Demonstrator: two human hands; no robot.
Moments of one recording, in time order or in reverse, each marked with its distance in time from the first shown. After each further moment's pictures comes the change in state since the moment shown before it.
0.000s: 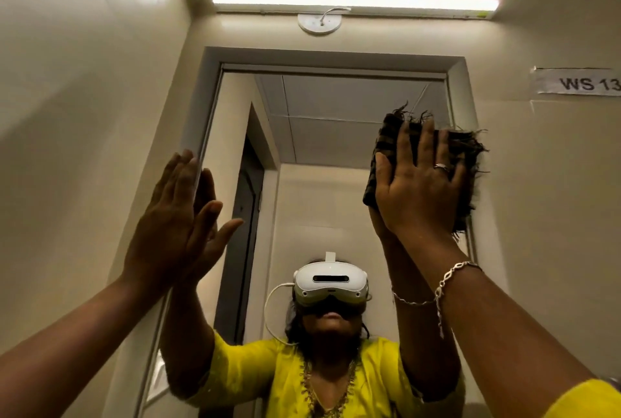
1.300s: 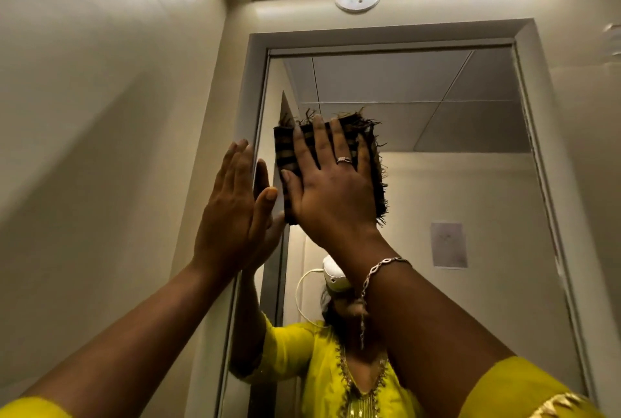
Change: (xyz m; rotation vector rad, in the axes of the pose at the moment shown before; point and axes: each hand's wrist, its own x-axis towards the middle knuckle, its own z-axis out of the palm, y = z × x) left_hand -0.002 0.000 -0.005 -0.087 0.025 0.021; right_hand -0.049 -0.137 0.018 0.204 -0.113 -0.403
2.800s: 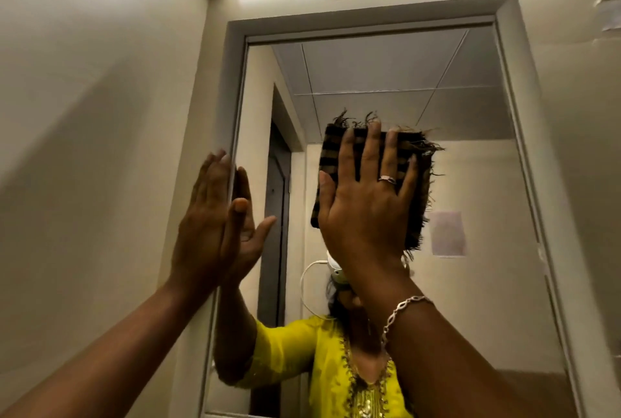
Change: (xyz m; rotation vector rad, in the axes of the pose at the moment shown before) left_hand -0.024 0.020 -0.008 -0.019 -0.028 -0.035; right_hand -0.044 0.029 -0.003 -0.180 0.151 0.315
